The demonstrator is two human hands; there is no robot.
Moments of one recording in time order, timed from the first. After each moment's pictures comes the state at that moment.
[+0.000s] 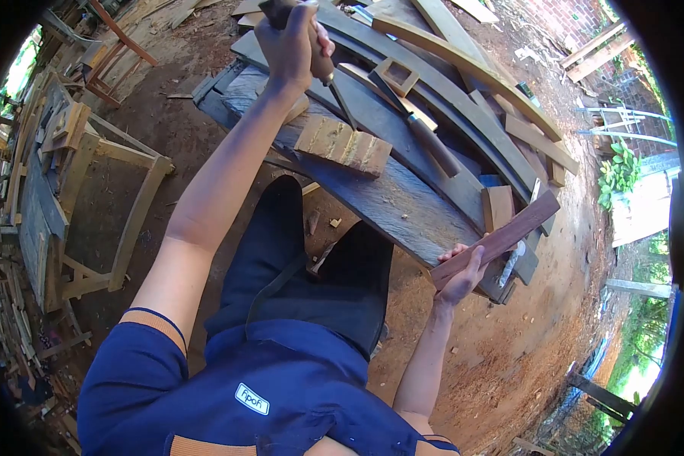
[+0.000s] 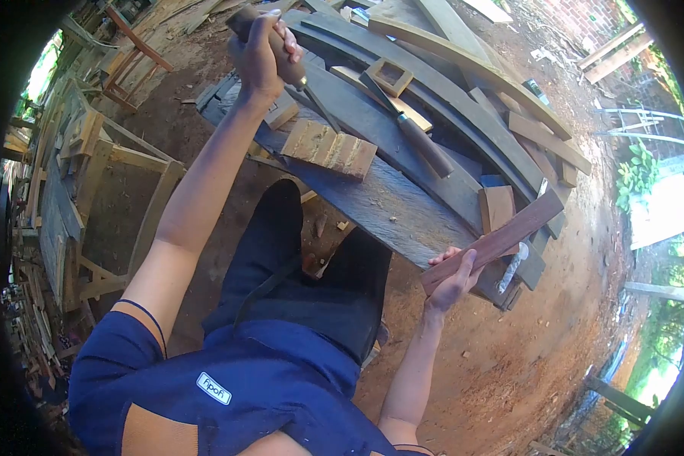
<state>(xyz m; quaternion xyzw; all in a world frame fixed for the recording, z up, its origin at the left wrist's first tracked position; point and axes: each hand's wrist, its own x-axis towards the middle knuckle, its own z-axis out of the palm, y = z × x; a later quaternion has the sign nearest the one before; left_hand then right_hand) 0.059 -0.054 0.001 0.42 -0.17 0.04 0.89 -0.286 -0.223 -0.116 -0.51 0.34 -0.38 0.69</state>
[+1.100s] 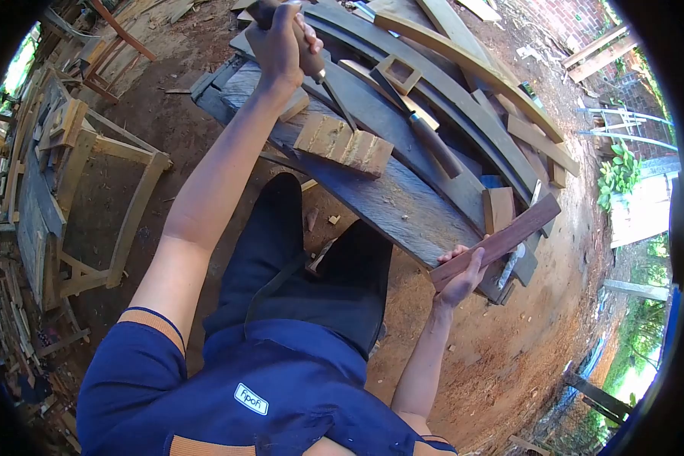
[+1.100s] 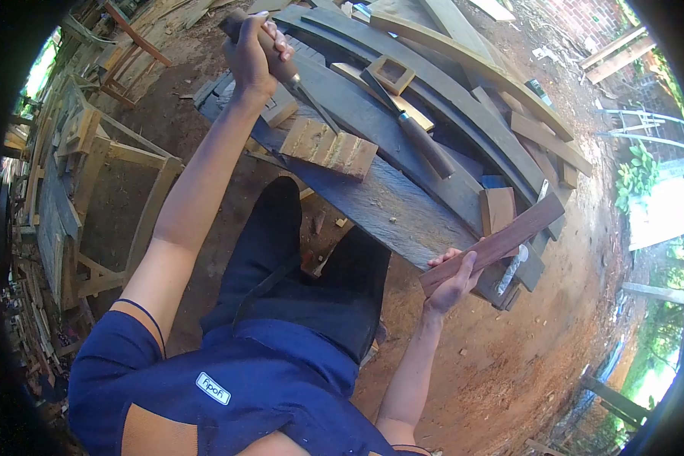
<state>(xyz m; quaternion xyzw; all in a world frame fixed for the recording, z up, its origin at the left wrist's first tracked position) 0.075 -0.042 -0.017 0.41 -0.13 0.02 0.90 -0.286 -0.223 -0.116 -0.52 0.36 -0.38 0.68</state>
